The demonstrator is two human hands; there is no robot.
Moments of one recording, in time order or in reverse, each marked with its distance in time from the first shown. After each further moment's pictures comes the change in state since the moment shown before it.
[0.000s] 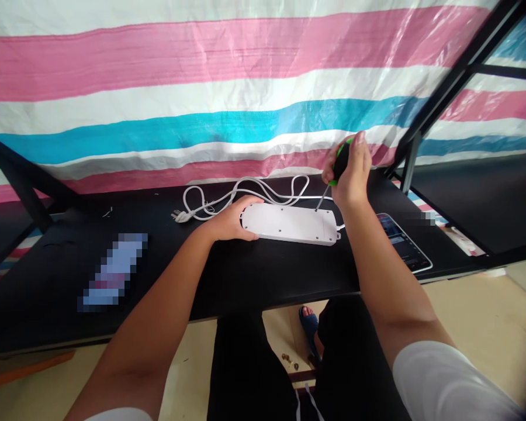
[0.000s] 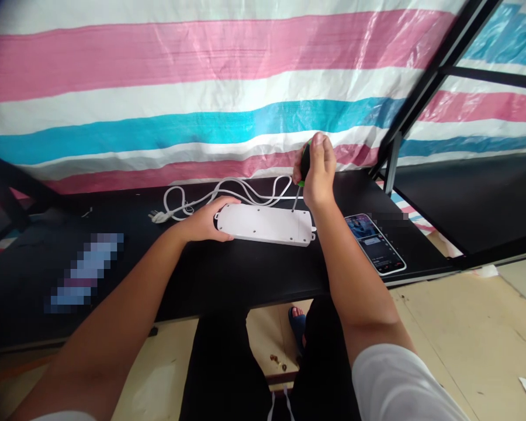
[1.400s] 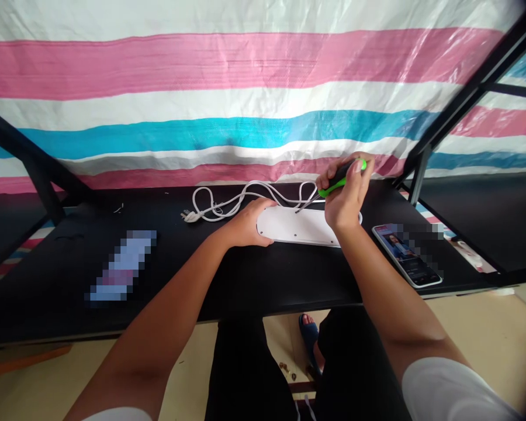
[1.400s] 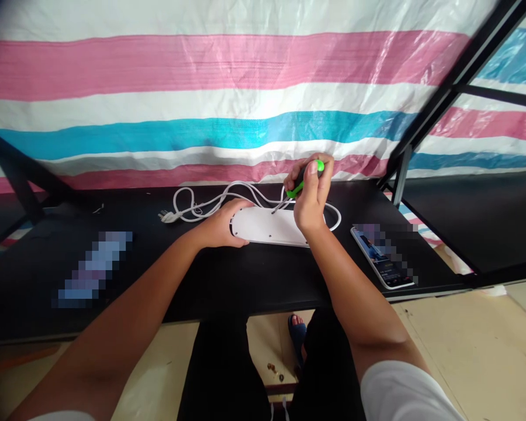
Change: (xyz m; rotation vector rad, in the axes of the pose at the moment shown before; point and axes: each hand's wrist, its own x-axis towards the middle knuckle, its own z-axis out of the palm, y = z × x) left_hand 0.003 0.016 0.018 0.041 0.120 0.107; right_hand -0.035 0.007 0.037 0.209 0.007 -0.191
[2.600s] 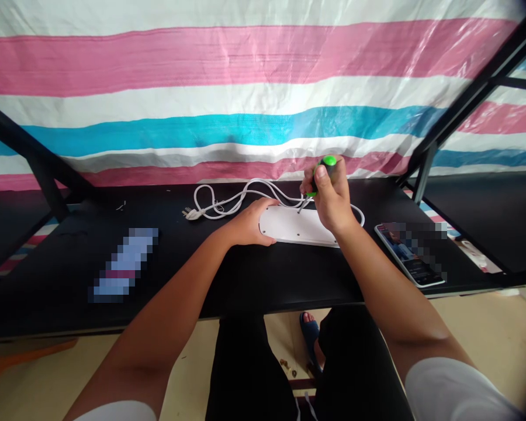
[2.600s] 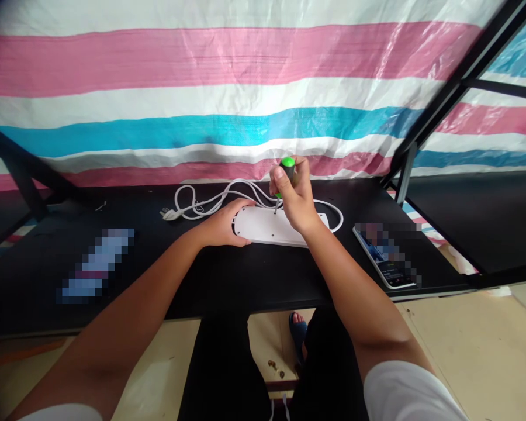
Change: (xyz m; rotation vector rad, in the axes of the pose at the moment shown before) left_hand -0.001 -0.003 0.004 -0.030 -0.004 -0.014; right_hand -0.004 0.012 -0.001 0.045 -0.296 0.174
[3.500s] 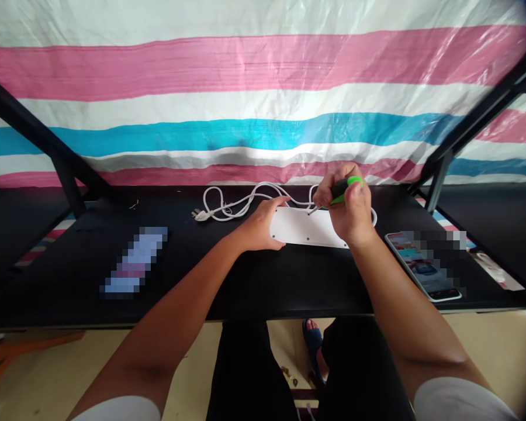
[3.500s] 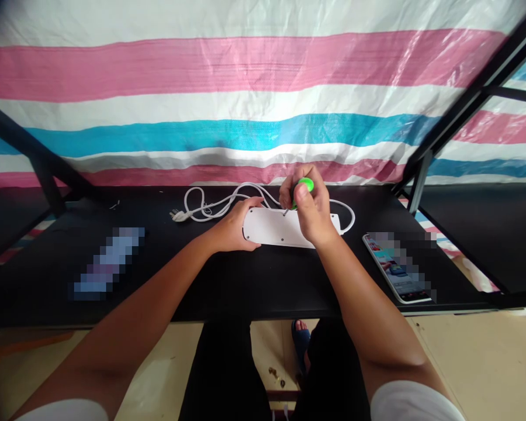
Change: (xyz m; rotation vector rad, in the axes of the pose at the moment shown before) left_hand -0.002 0.005 0.010 0.060 0.111 0.087; right_hand -0.008 -0.031 0.004 0.018 -0.100 -0.006
